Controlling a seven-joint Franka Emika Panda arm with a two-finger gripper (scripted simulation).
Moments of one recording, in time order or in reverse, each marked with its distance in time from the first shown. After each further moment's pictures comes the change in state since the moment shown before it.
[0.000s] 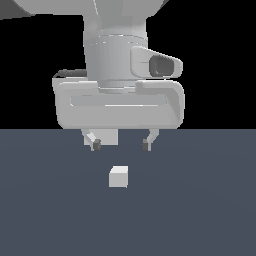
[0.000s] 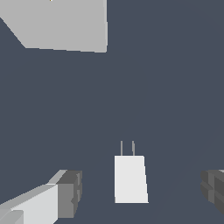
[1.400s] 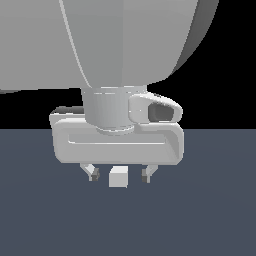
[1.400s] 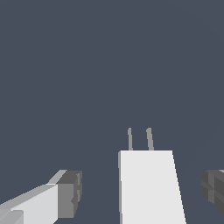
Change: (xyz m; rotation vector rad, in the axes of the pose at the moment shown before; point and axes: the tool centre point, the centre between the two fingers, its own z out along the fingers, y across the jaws) arm -0.023 -0.002 0.051 0.000 0.015 0.002
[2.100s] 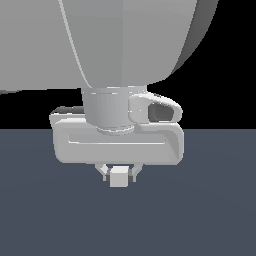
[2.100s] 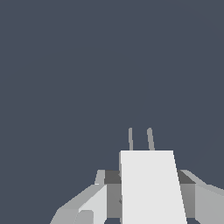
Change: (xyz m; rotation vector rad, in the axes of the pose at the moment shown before) arm 0.000 0.000 0.000 -0.001 0.000 0.002
